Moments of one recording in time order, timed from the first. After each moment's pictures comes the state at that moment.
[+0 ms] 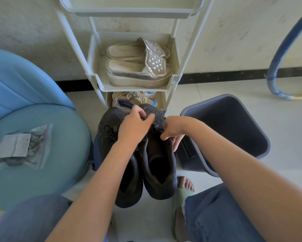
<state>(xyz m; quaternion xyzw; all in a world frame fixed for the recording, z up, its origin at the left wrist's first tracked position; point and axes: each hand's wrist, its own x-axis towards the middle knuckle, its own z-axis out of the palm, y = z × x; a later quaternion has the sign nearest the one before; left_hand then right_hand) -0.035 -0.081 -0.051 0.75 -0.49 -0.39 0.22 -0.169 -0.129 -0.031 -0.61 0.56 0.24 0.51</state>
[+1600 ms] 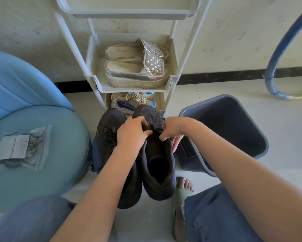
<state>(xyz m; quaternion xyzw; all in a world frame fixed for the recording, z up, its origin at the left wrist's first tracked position) -0.036 -0.070 -0.053 0.75 -0.60 -0.26 0.06 -0.170 -0.128 -0.030 -0.61 0.56 0.24 0.51</state>
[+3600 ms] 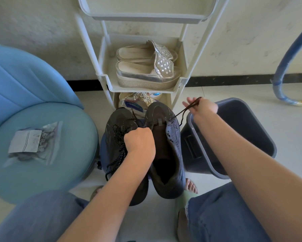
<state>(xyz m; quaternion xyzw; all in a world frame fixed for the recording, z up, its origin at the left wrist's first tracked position) -0.050 -0.046 -0.026 0.75 -0.62 -0.16 -0.15 -0.197 -0.168 -0.052 -0.05 0.58 -0.52 0.62</state>
